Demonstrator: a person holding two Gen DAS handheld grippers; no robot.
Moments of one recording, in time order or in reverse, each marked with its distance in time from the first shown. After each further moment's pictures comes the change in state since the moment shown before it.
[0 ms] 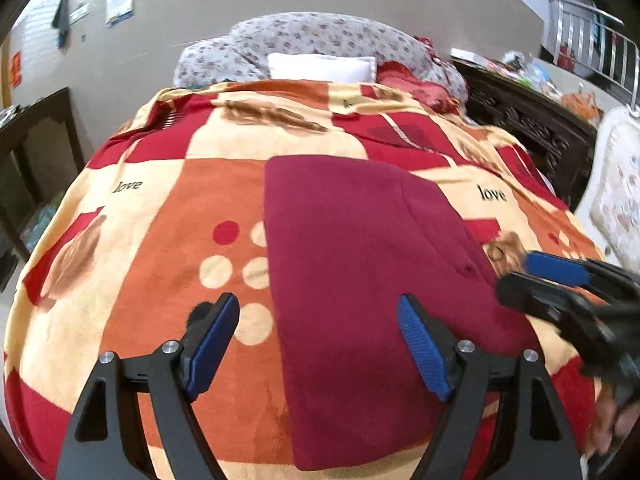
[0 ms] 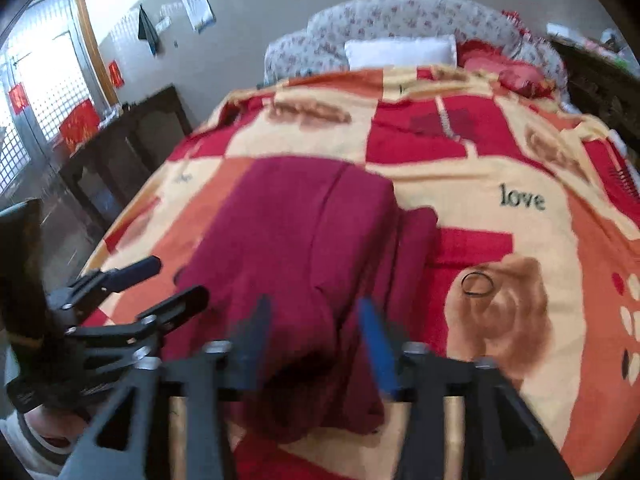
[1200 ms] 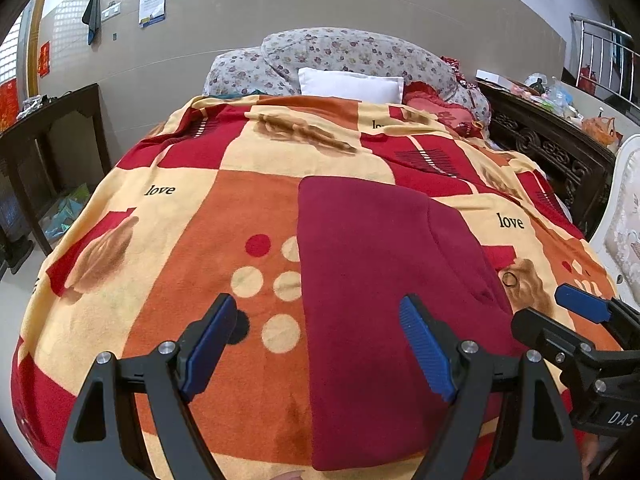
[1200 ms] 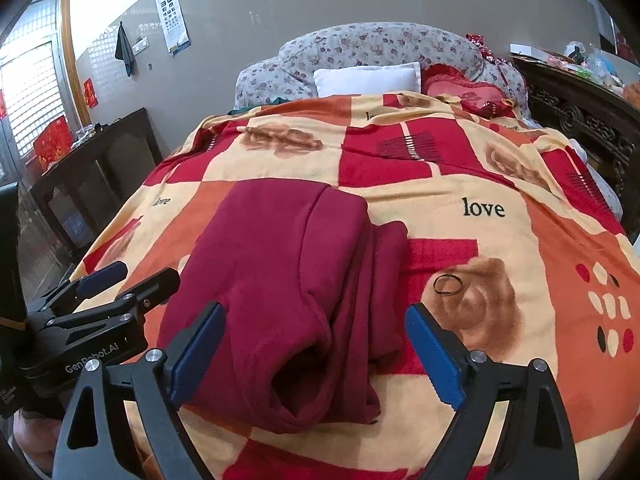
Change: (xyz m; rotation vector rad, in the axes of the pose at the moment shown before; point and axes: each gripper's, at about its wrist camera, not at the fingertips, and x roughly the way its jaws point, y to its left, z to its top) left arm -0.014 0.008 0.004 -0.058 -0.048 0.064; right arm -0.016 0.018 -0.010 0.036 -0.082 -0.135
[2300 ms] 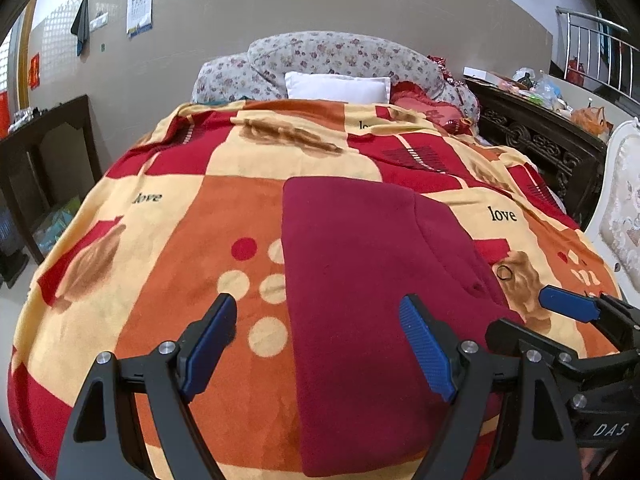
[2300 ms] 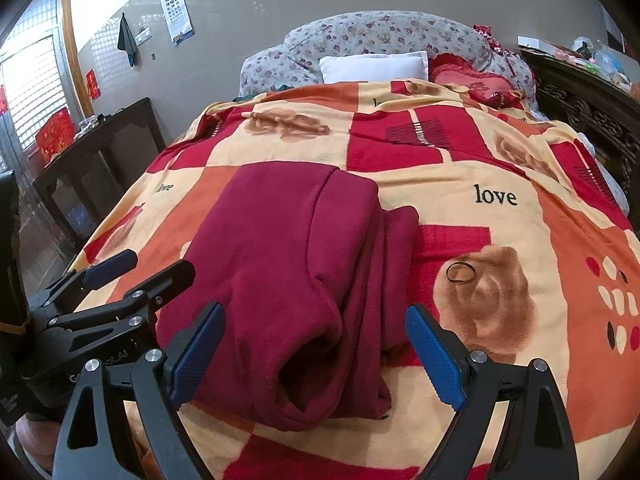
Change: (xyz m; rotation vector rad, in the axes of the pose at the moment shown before) left arm 0.006 -0.008 -0.005 0.053 -0.027 -0.021; right arm 0.011 0.004 -0.005 -0.006 0.045 0.017
